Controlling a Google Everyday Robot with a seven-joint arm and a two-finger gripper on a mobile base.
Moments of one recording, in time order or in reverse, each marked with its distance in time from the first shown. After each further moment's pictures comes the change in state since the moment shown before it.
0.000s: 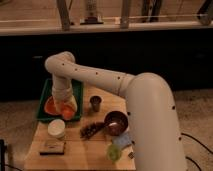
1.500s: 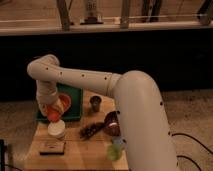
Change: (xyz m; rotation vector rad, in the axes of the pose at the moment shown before) arm -0.020 -0.064 0.012 0.032 0.039 -0.117
